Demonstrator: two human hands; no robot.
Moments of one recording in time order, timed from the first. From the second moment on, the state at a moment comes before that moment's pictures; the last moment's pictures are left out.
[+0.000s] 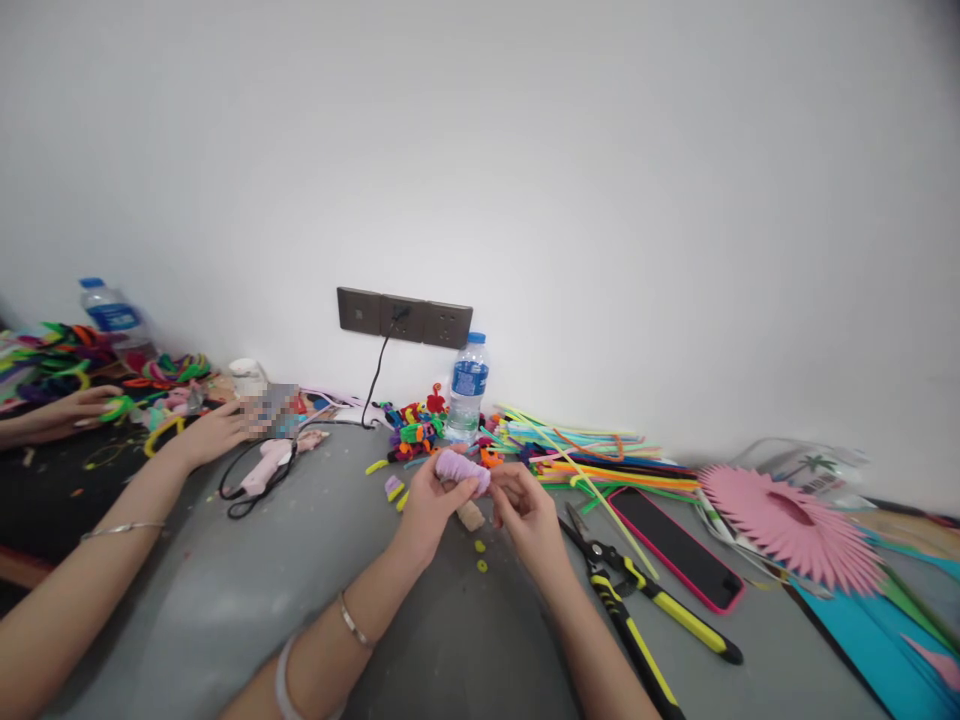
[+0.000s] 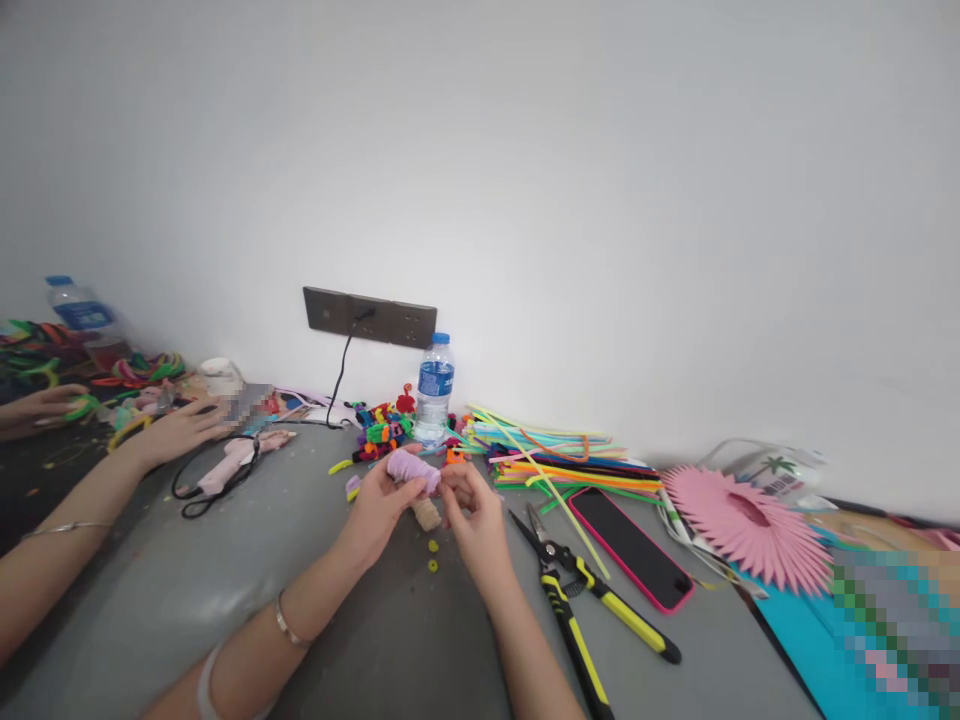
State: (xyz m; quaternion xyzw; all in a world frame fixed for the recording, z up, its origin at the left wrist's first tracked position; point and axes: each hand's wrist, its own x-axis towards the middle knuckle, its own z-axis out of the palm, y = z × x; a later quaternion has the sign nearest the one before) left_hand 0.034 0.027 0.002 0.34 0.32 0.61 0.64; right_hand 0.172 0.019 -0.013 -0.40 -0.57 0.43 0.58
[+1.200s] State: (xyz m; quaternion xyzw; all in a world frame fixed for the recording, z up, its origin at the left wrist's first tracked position) left_hand 0.031 0.034 -0.001 0.33 0.34 0.62 0.62; right_hand 0.176 0.019 -0.010 -0.42 -0.63 0.29 0.58
